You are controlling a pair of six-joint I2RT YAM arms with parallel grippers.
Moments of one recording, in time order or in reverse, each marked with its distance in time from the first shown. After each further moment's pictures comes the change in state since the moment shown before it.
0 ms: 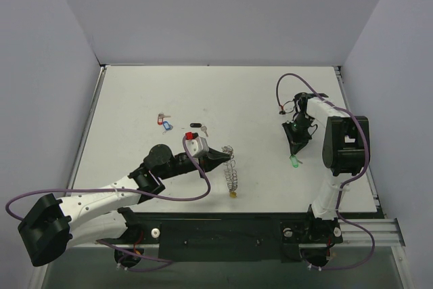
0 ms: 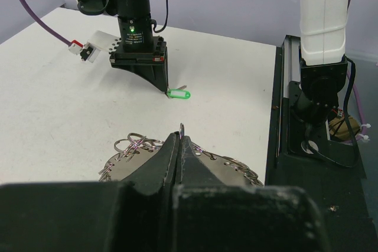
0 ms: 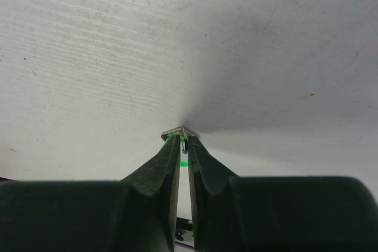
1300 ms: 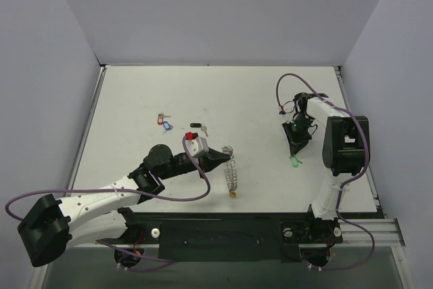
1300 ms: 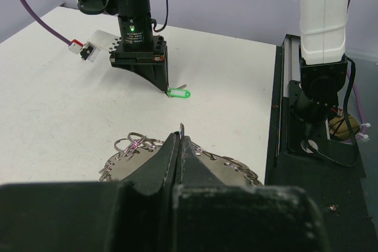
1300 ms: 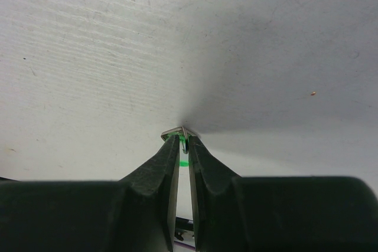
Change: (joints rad) left arm 0.000 -0.005 0.000 -0.008 0.000 0.001; right arm 0.000 0.000 -0.001 0.000 0.000 0.000
